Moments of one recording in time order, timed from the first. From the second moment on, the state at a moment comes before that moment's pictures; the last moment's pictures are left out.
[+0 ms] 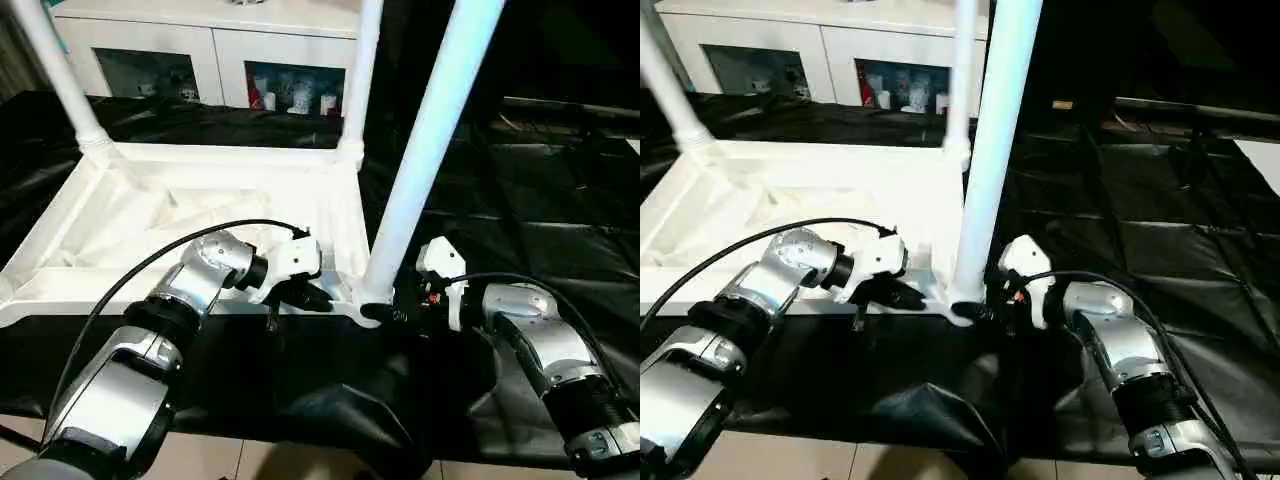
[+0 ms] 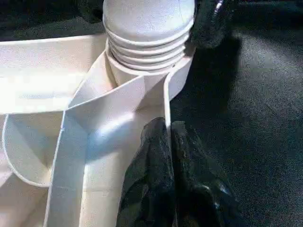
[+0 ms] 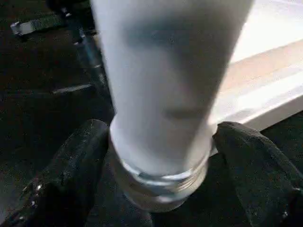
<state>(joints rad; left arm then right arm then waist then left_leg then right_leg) -0.79 0.31 -0.36 0.88 0.13 -0.12 -1.31 -0.42 -0.42 0.20 0.43 0.19 0.11 1.05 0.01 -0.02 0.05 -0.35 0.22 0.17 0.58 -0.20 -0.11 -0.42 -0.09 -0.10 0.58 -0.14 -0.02</state>
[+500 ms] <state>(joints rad) -0.78 0.32 -0.36 0.85 0.13 -0.11 -1.32 -0.41 -0.41 0.20 0.44 0.20 0.12 1.07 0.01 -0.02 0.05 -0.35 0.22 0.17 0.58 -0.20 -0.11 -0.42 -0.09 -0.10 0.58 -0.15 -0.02</state>
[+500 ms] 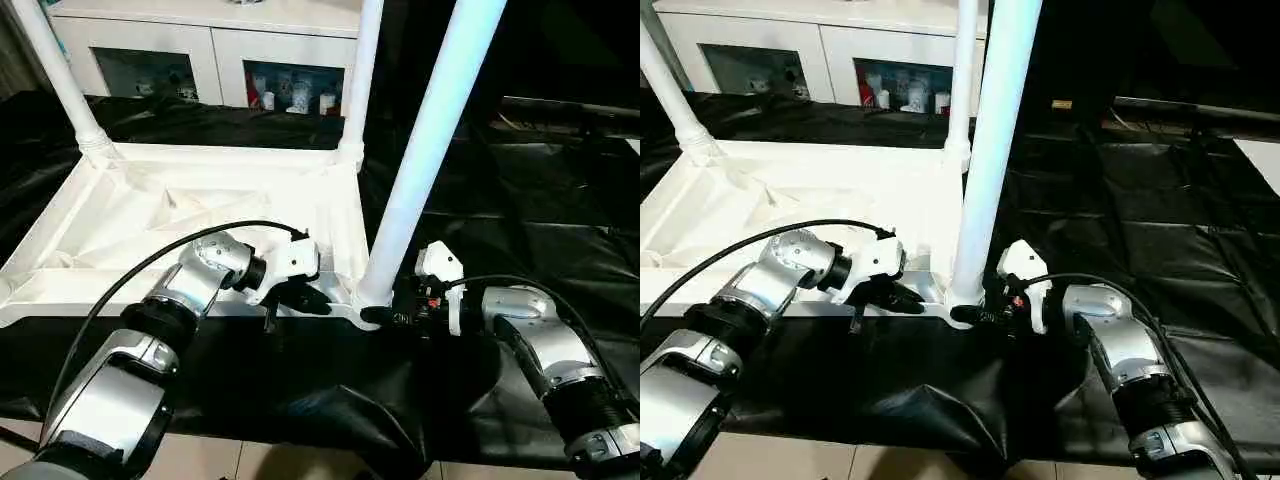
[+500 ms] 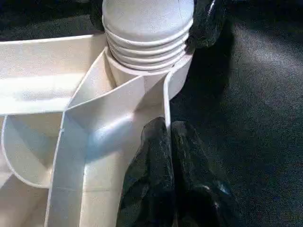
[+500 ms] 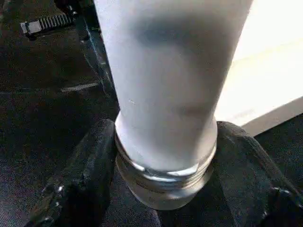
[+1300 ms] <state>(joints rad) -0.88 0.11 -0.30 1.02 0.19 0.06 -0.76 -0.52 -0.05 0.02 0.69 0.13 0.07 0.23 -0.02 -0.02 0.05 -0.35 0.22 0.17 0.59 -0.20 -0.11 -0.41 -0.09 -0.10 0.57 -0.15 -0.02</state>
